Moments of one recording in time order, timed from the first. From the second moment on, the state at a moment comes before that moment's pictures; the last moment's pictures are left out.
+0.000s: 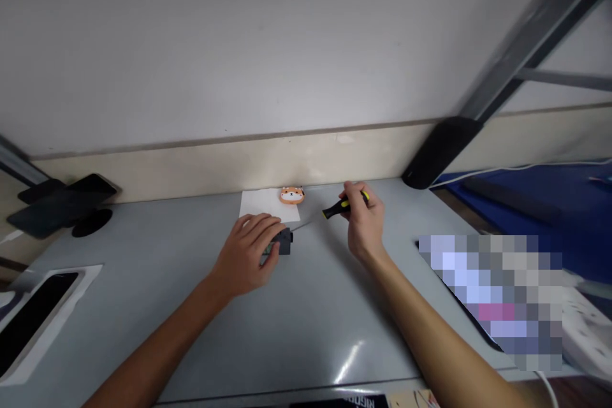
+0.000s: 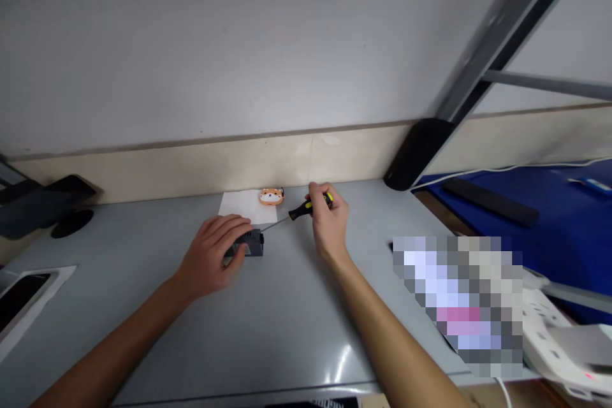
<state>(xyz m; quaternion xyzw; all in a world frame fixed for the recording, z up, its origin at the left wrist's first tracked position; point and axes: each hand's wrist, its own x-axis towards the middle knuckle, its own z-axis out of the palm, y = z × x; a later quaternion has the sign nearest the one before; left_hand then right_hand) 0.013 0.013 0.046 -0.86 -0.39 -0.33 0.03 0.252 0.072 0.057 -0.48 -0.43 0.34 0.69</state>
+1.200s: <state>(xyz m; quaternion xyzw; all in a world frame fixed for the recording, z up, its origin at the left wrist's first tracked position) 0.026 0.013 0.019 -0.82 -0.40 -0.41 0.00 0.251 0.064 0.059 -0.48 -0.49 0.26 0.68</state>
